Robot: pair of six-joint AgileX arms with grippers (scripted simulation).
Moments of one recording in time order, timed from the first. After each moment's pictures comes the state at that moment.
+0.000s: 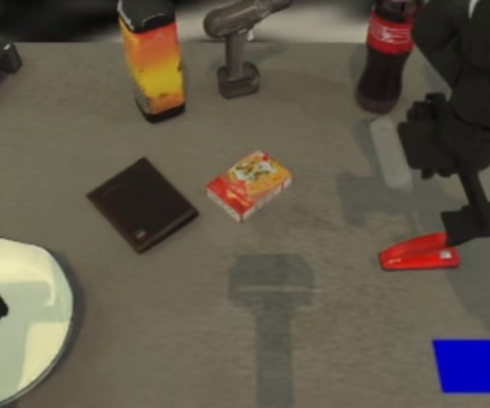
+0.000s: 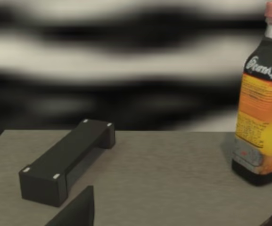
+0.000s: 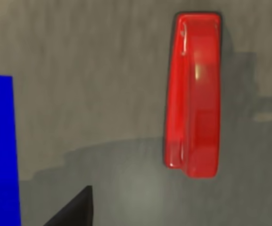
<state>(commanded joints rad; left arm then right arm) 0.00 0.00 0.00 0.00 0.00 0.00 0.33 2.00 1.55 -1.14 0.00 -1.31</state>
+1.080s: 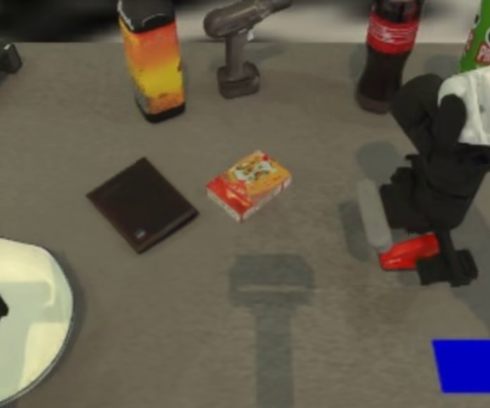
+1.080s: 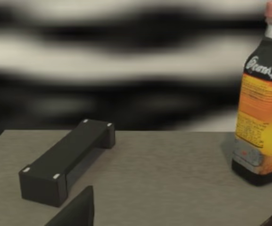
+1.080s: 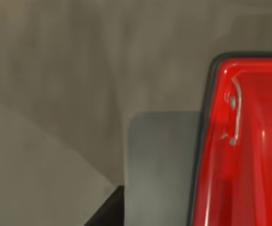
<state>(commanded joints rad) 0.00 0.00 0.00 0.00 0.00 0.00 0.33 2.12 1.35 -0.80 0.00 -1.31</state>
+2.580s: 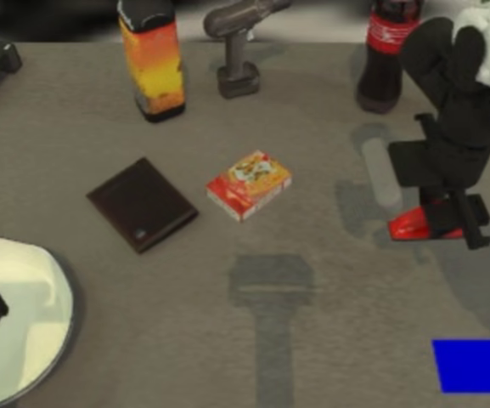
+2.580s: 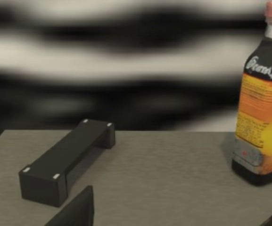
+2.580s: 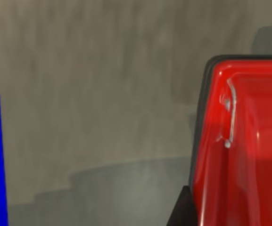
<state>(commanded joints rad) 0.00 0.00 0.00 0.00 0.00 0.00 0.34 2.04 1.51 -1.07 0.00 -1.31</state>
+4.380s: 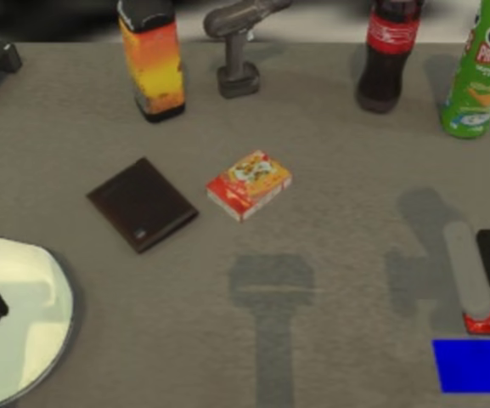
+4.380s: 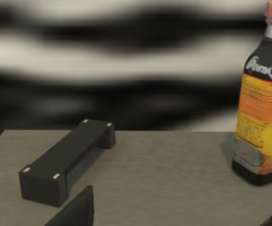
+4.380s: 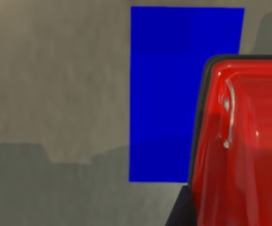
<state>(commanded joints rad) 0.00 0.00 0.00 0.00 0.00 0.00 0.34 1.49 0.96 -1.05 0.00 -1.24</state>
